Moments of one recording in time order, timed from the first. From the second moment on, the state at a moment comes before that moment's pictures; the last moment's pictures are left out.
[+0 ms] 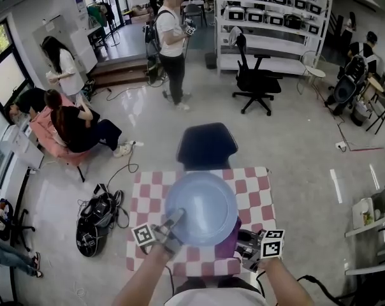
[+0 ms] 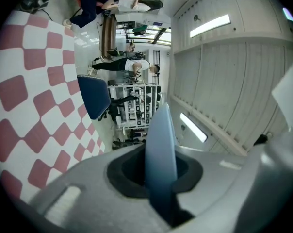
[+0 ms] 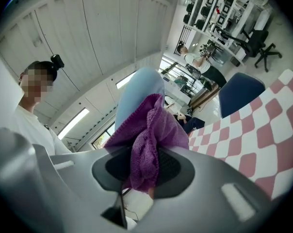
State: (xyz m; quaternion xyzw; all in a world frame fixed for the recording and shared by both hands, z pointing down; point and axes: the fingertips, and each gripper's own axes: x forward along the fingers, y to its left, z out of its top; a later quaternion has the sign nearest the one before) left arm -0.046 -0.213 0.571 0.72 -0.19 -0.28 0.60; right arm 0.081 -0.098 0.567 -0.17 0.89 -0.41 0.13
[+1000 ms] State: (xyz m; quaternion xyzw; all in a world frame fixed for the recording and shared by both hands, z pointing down) left arm 0.008 -0.203 0.554 0.69 -0.11 -0.31 0.64; right arm 0.042 -0.110 0.582 -0.19 0.87 -0.42 0.16
